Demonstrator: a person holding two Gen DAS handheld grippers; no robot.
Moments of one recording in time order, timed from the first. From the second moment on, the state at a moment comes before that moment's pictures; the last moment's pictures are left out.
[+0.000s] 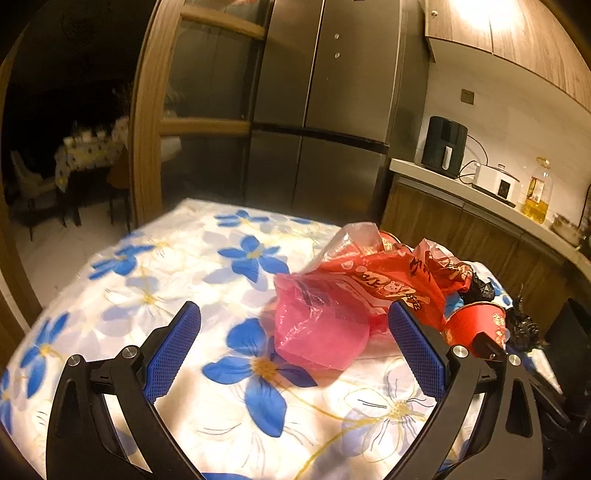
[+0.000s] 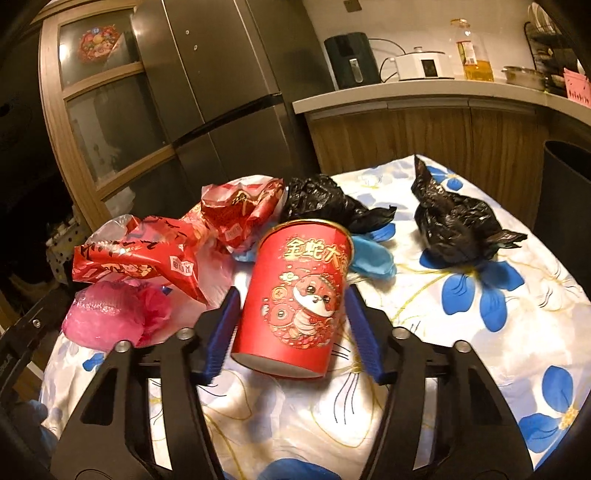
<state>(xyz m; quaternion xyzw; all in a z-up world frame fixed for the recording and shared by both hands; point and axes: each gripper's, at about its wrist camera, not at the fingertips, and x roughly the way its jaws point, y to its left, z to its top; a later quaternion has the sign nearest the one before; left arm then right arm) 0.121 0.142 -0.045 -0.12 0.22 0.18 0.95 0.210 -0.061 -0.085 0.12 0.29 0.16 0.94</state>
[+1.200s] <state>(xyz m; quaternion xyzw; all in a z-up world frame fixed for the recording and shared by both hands) 0.080 0.147 -0.049 -0.20 0.27 0.12 0.94 0.153 -0.089 -0.049 0.09 0.23 0.19 0.95</state>
